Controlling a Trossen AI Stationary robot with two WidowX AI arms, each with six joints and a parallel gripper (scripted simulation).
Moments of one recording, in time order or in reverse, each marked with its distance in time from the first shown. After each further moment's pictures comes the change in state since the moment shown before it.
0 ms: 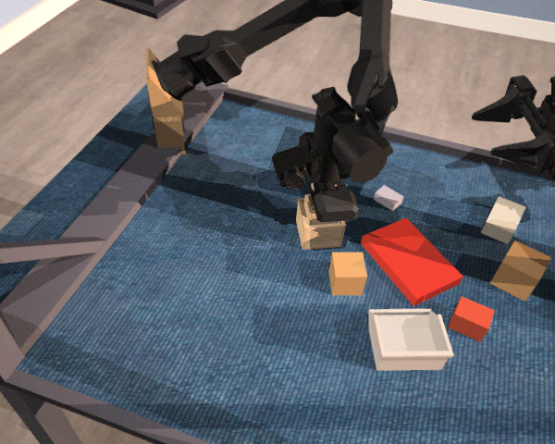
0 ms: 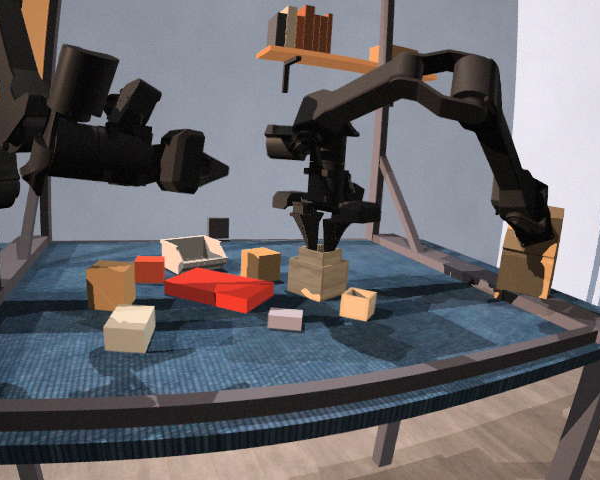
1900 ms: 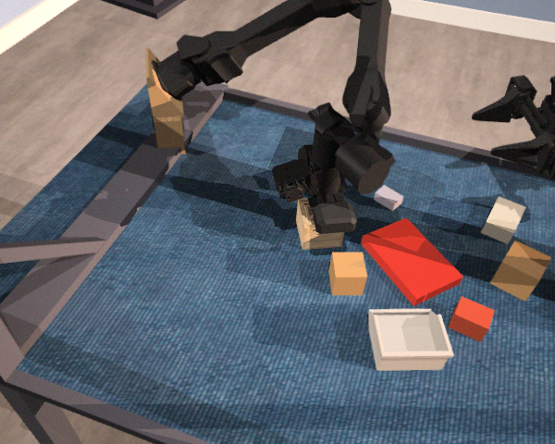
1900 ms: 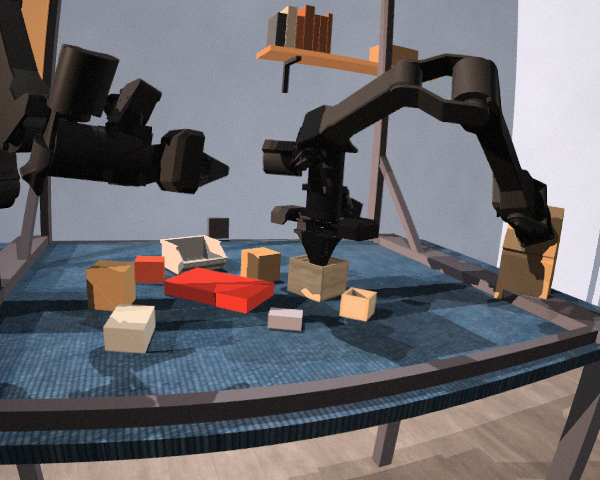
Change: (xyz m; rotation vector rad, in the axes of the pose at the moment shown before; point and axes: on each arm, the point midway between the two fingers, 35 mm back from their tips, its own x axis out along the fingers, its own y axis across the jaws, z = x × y) left arm 0.026 0.001 -0.001 -0.003 0.002 0.003; right arm 0.000 0.000 0.000 0.000 0.000 0.000
